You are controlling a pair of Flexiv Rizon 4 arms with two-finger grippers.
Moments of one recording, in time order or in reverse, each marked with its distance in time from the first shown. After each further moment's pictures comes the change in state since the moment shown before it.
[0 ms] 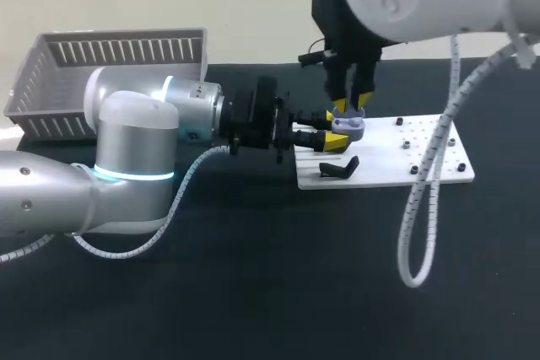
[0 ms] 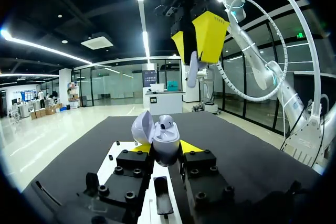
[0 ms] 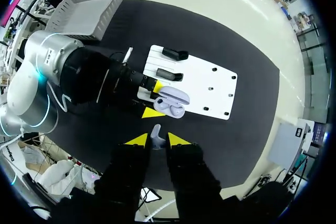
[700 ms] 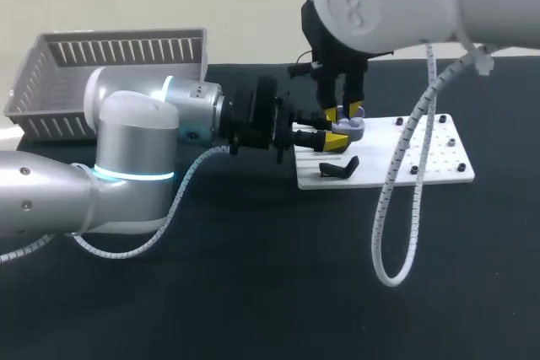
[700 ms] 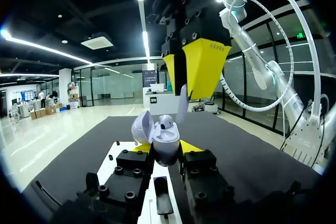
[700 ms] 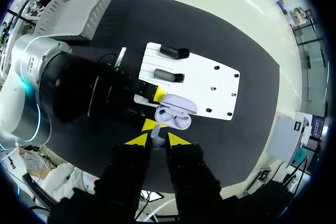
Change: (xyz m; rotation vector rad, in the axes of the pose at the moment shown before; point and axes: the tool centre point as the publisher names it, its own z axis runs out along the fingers) left arm 0.000 0.000 0.000 0.000 0.000 0.000; right arm -0.013 0.004 0.026 0.031 0.036 0.041
